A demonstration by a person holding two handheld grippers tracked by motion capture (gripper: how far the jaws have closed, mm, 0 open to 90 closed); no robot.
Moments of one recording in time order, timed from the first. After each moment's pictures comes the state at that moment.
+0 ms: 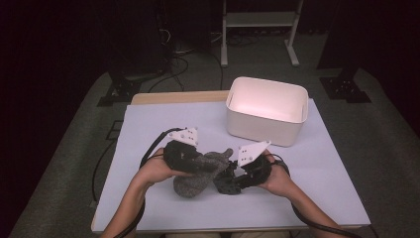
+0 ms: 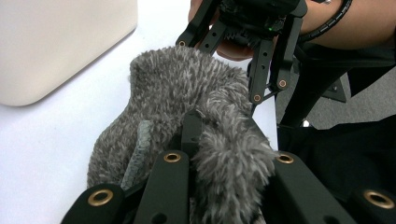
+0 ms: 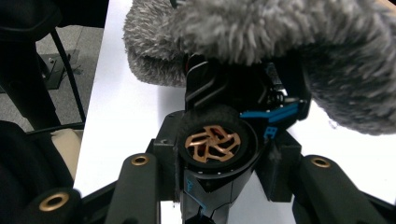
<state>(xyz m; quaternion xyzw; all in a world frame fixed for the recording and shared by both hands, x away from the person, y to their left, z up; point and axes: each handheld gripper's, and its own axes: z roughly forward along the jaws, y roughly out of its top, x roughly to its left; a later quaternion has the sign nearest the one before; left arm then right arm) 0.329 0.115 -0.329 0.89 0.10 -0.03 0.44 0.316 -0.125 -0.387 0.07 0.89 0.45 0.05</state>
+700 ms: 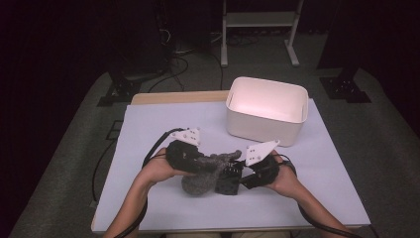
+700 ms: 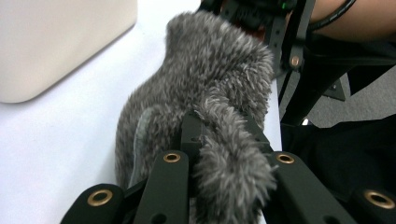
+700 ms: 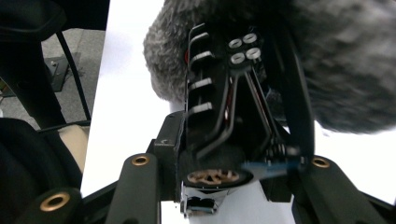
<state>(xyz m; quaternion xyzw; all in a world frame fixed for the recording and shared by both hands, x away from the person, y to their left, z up) 0.334 0.116 -0.333 0.89 0.10 -0.03 0.44 0.314 -0.142 -0.385 0.08 0.89 0.45 0.04</state>
